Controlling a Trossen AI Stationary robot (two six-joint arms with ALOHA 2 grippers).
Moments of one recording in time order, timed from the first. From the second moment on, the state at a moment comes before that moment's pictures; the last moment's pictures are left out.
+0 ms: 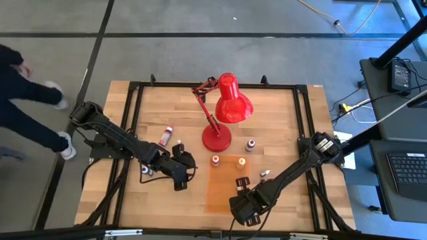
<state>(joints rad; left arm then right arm) -0.46 1.48 0.96 -0.47 -0.34 -0.56 0.66 2.02 1.52 -0.82 0.10 0.41</state>
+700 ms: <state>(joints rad) -0.46 1.48 0.96 -0.47 -0.32 -0.56 0.65 2.05 1.52 -0.80 0.05 0.41</state>
